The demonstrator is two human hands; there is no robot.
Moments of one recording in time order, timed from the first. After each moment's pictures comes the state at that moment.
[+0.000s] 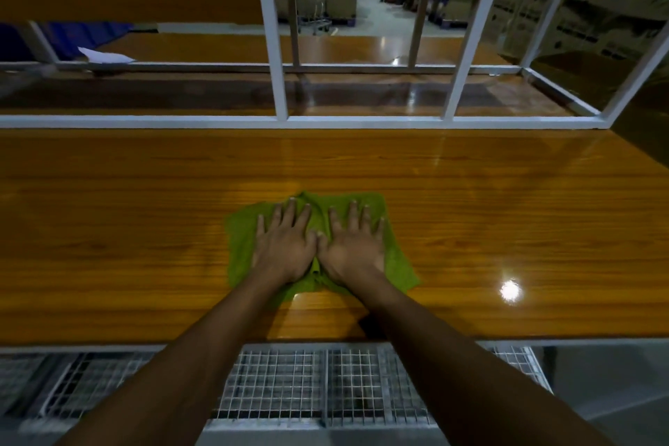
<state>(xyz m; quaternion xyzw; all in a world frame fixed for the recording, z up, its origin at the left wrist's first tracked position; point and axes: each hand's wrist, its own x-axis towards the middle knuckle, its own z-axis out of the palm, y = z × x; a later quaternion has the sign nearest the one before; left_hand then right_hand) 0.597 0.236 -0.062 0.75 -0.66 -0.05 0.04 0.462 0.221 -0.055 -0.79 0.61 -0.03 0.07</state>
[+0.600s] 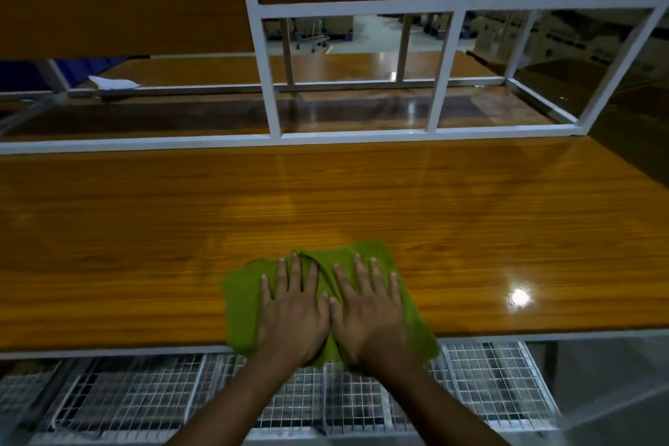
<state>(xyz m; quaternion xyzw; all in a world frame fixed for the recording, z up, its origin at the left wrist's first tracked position) 0.525 0.336 -0.051 0.75 -0.66 -0.04 0.00 0.389 0.318 -0.055 -0.81 0.57 -0.05 0.08</state>
